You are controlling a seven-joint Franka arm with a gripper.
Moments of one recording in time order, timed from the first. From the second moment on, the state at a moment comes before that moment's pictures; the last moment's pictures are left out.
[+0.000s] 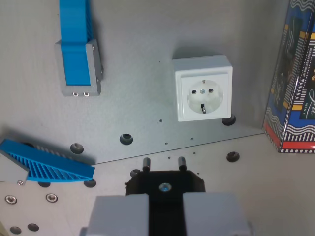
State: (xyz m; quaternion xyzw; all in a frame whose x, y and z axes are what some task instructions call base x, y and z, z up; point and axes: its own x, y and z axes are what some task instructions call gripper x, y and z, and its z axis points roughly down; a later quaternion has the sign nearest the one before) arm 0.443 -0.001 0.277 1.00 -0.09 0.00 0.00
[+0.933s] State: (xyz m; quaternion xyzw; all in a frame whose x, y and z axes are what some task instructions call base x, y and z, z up) arm 0.442 -0.001 0.275 1.00 -0.09 0.00 0.00
